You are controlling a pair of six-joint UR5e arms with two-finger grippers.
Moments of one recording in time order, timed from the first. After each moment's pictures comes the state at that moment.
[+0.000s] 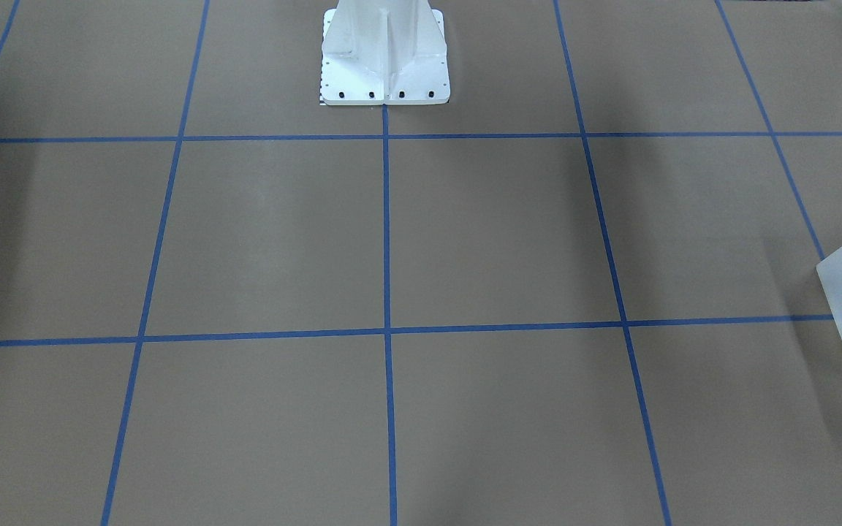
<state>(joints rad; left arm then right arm) -1.65 -1.48 -1.73 -1.90 -2.36 0.18 1.57 -1.62 1.85 -1.73 2.24 -0.18</state>
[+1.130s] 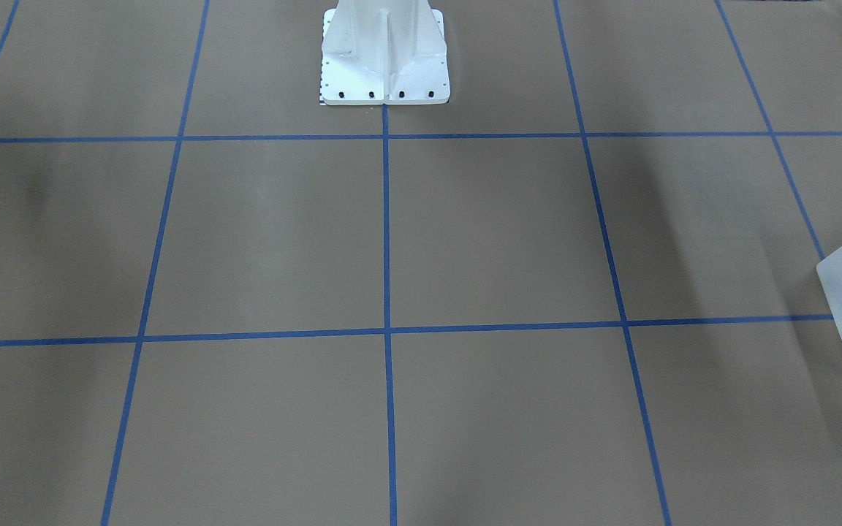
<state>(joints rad) -1.65 -1.62 -1.43 -2.02 -2.39 0.19 1.32 -1.52 2.03 -1.71 2.26 0.24</state>
